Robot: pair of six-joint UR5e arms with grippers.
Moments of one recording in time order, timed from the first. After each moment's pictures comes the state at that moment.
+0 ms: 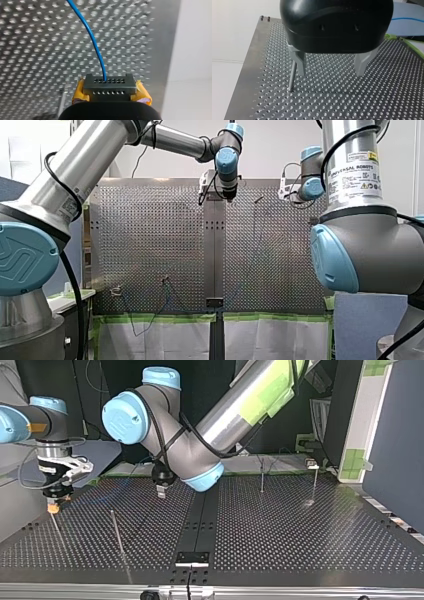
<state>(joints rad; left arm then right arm) -0.80 -2.09 -0.97 -3.50 -2.19 -1.59 1.71 -1.33 1.57 -0.30 1.47 1.66</state>
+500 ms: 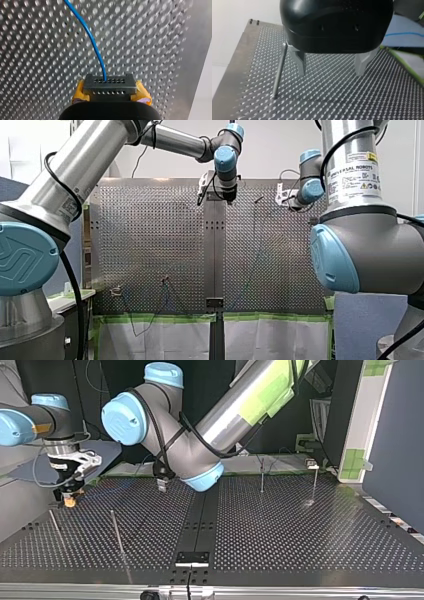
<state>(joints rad) -0.80 -2.09 -0.97 -3.60 -2.14 -1.63 1.72 -1.32 1.57 -0.21 1.39 1.62</state>
